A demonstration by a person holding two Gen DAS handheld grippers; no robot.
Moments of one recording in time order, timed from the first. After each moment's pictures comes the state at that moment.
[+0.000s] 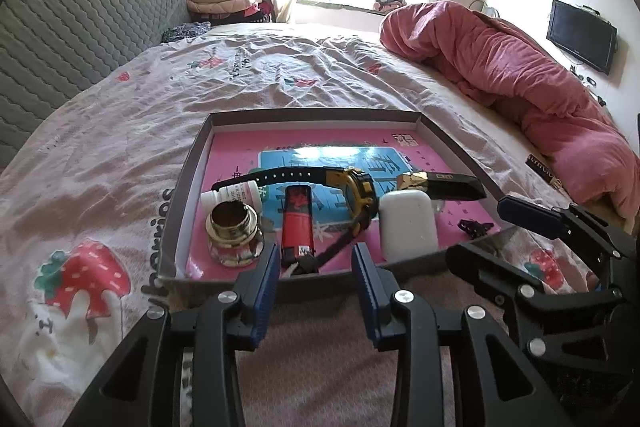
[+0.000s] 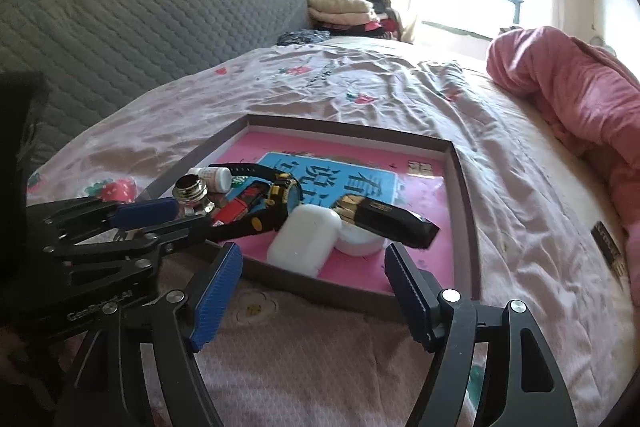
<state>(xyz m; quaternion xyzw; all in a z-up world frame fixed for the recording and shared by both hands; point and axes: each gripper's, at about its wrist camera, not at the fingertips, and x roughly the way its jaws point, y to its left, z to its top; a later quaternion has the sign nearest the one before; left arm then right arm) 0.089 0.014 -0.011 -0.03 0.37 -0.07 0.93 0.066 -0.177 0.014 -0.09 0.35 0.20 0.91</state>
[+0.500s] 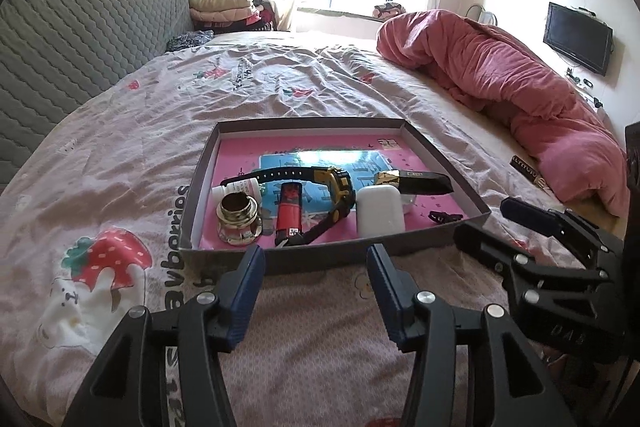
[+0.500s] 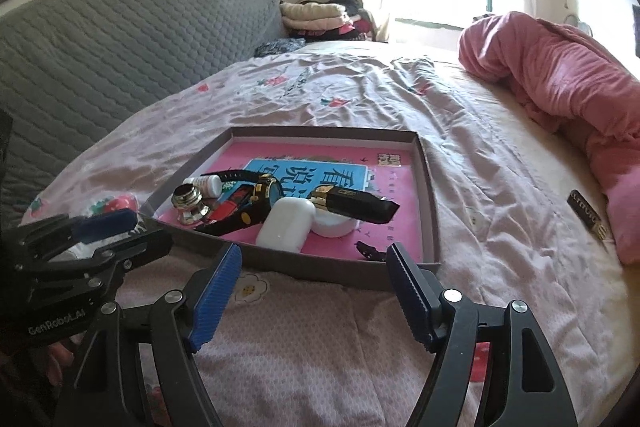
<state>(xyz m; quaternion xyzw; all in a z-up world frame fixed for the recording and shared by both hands) 0.050 0.008 0.014 -0.03 0.35 -0.06 0.93 0.036 -0.205 0.035 -0.05 0.34 0.16 0.92</state>
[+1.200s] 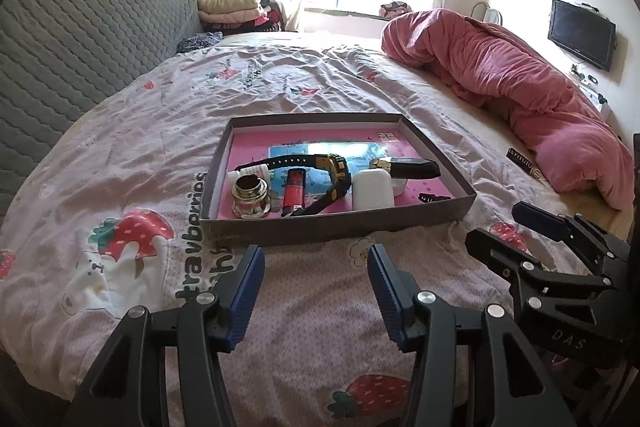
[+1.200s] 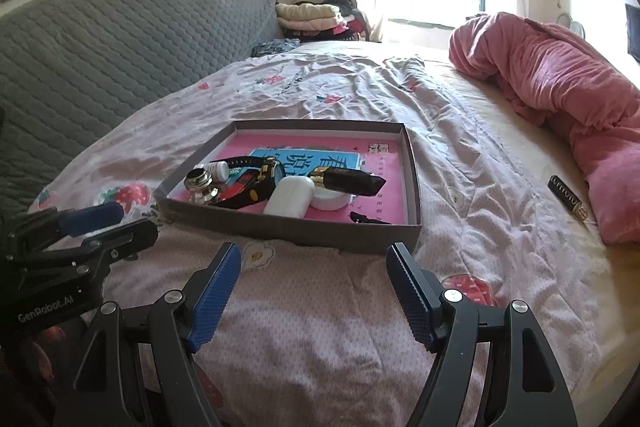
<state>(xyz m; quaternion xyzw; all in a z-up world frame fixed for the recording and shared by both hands) 0.010 0.003 0.028 -0.02 0.36 -0.04 0.93 -0.007 -0.210 0.044 -0.06 0.34 0.16 0.92</state>
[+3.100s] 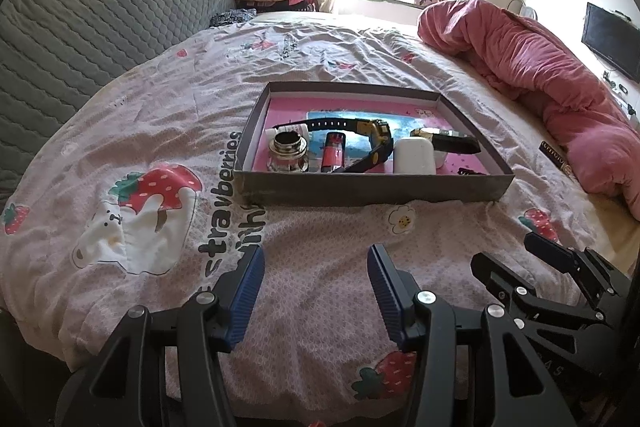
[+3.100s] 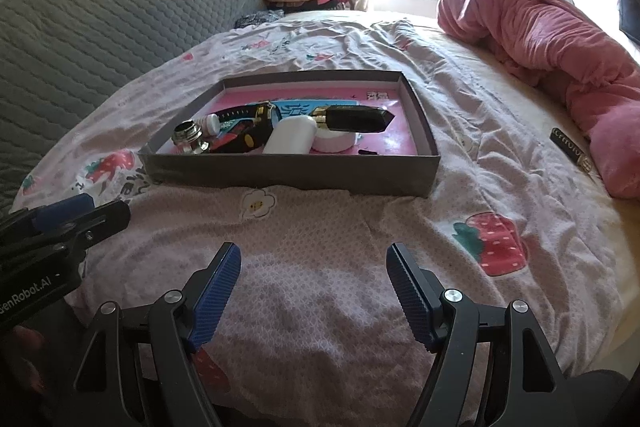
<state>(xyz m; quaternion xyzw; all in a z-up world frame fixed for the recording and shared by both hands) 0.005 0.017 -0.001 -0.04 0.39 0.02 0.92 -0.008 -0.197 -0.002 -0.05 0.40 0.13 0.91</state>
